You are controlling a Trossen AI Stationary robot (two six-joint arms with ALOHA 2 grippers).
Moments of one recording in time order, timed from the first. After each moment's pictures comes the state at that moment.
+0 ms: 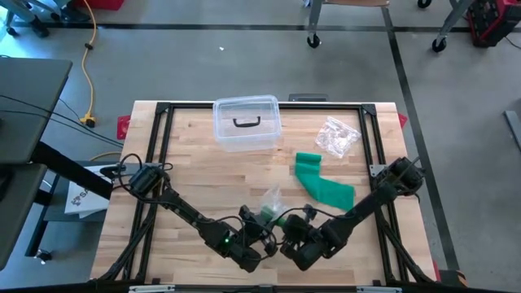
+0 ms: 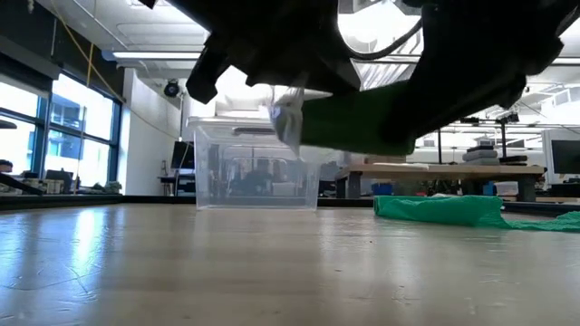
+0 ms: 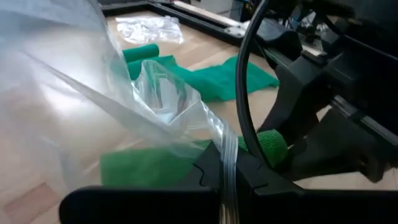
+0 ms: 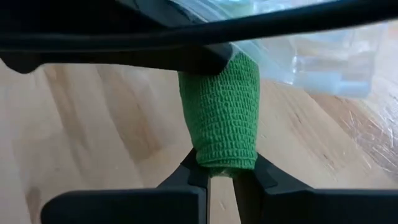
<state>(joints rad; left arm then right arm) -0.60 2.12 1.41 -0.06 -1.08 -0.88 0.66 1.93 1.27 -0.52 0.72 1.09</state>
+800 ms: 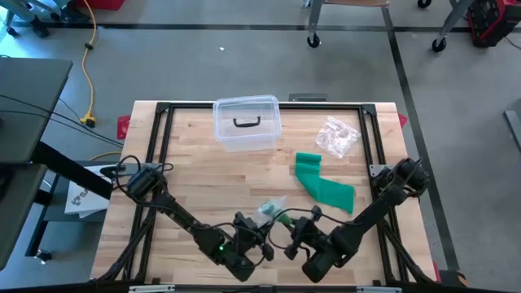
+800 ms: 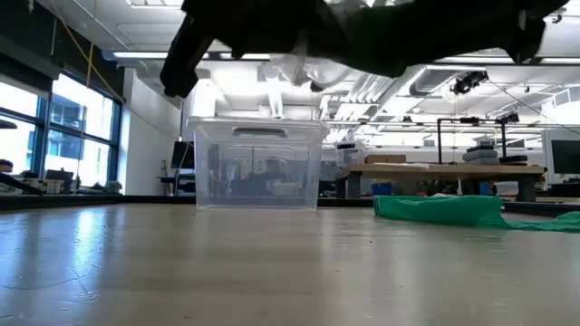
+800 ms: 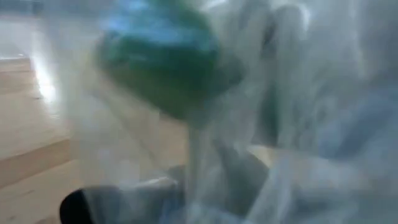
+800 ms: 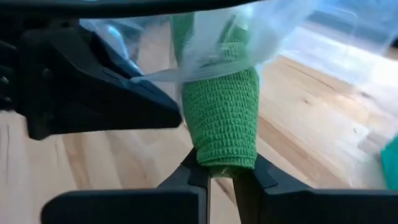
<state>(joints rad) -0.66 2.11 1.40 0.03 -1.18 -1.04 0.76 1.90 1.27 -0.49 1.05 1.10</state>
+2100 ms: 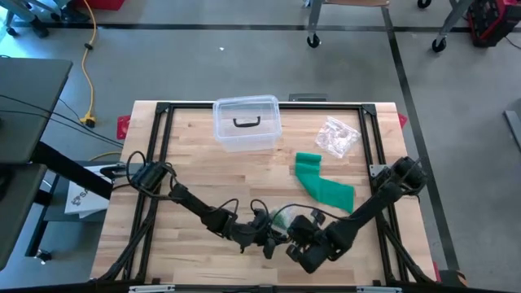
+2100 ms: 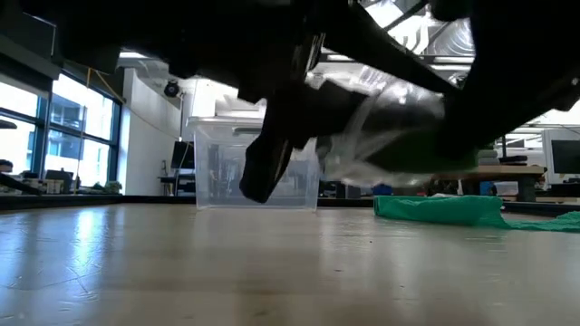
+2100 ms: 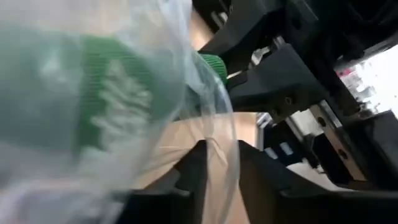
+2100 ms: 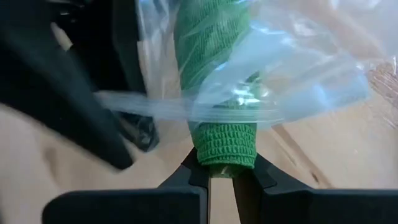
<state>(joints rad) -0.50 2.13 1.15 0.64 -0.40 -1.06 0.70 1.91 1.28 -0.66 0.57 1.27</state>
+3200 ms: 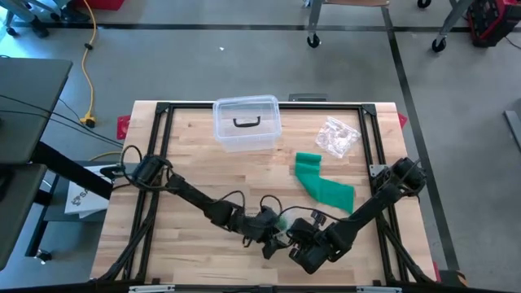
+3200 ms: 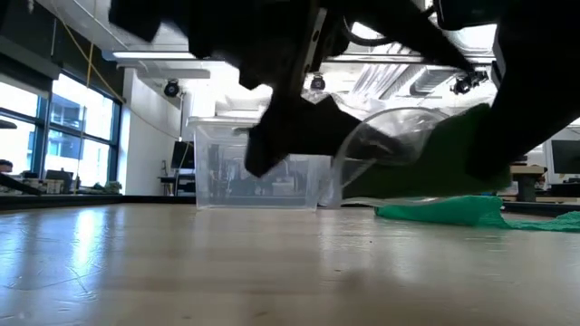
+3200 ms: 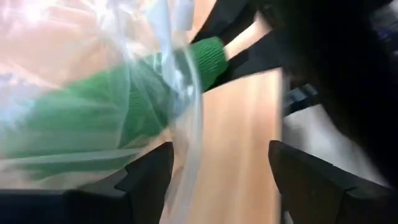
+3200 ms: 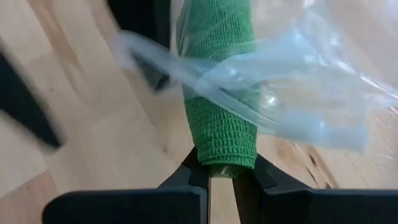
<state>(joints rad) -0.44 2.06 1.24 0.26 -0.17 -0.90 0.71 1.92 1.28 -0.68 0.49 1.20</state>
